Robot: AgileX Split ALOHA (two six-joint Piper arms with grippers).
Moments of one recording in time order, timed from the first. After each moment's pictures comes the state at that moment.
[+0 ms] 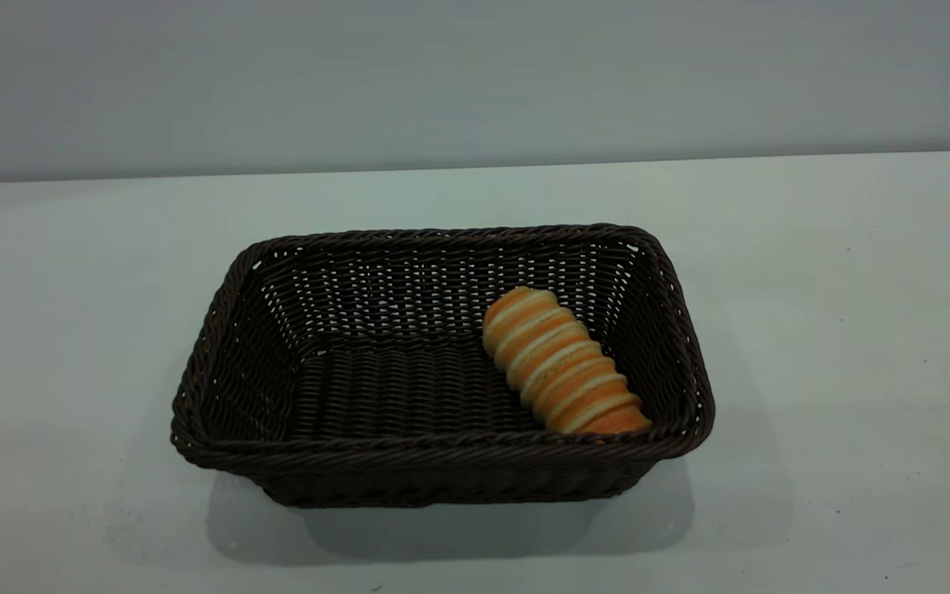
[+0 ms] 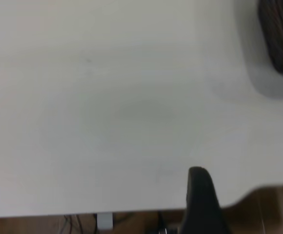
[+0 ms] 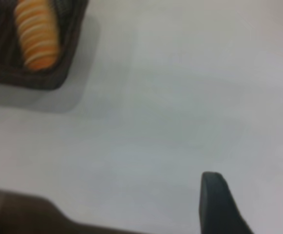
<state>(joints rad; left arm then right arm) -0.08 0.09 -0.49 0.07 1.12 -0.07 0.02 0.09 -0.48 0.09 1.12 -0.12</state>
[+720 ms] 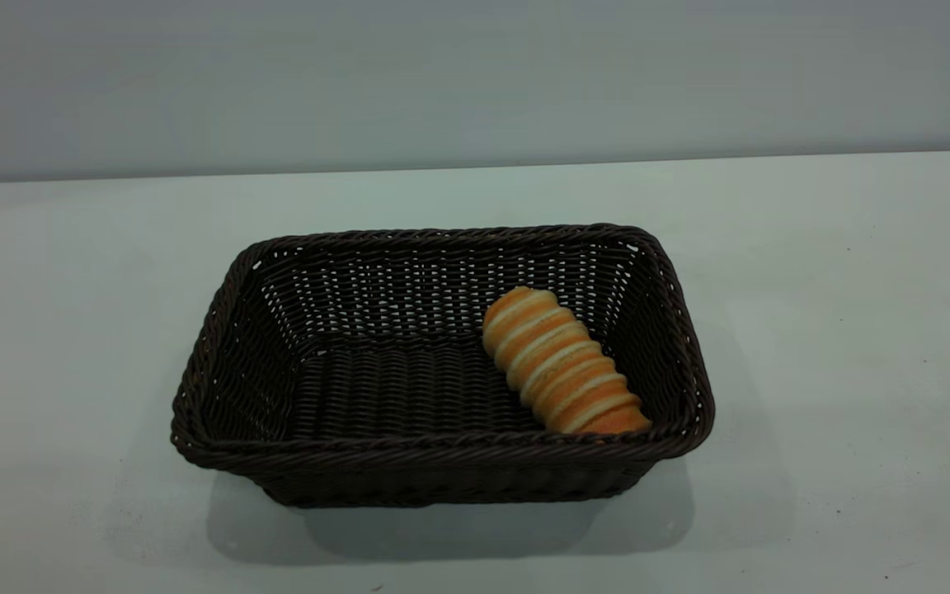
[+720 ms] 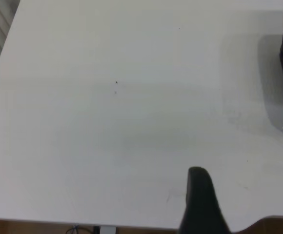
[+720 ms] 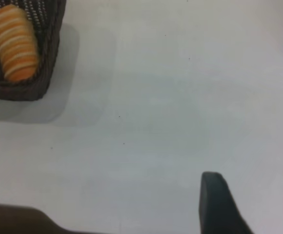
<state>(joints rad) 0.00 -0.02 -0.49 0.07 1.13 -0.07 -0.03 0.09 -0.48 0.09 1.12 -0.12</state>
